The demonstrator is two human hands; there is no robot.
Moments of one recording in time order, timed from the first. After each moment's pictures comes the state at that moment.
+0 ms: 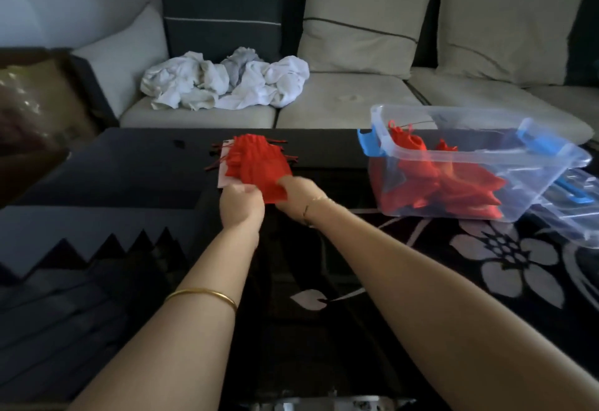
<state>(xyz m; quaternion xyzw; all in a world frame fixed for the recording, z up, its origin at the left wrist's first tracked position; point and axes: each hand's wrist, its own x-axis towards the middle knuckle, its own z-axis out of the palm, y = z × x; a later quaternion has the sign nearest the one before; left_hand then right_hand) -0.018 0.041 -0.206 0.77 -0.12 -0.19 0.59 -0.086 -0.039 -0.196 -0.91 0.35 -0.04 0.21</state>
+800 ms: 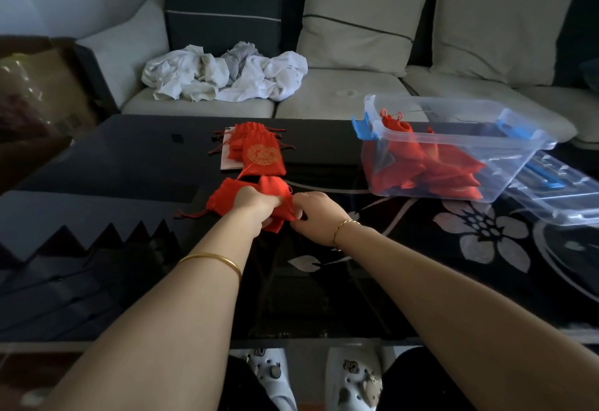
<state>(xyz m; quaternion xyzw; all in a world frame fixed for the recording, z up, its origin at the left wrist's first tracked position) -0.043 0.067 -0.212 0.78 -0.18 -0.33 0.50 -0.154 -0.003 -0.227 -0.94 0.27 -0.09 0.18</state>
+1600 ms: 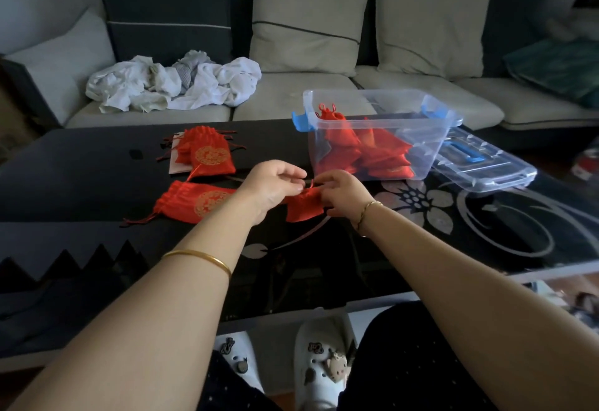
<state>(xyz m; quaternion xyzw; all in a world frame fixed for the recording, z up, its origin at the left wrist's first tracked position) -0.132 0.048 -0.181 0.66 -0.45 -0.35 0.49 -0.264 -0.022 -0.202 -0.71 0.43 -0.27 0.48</state>
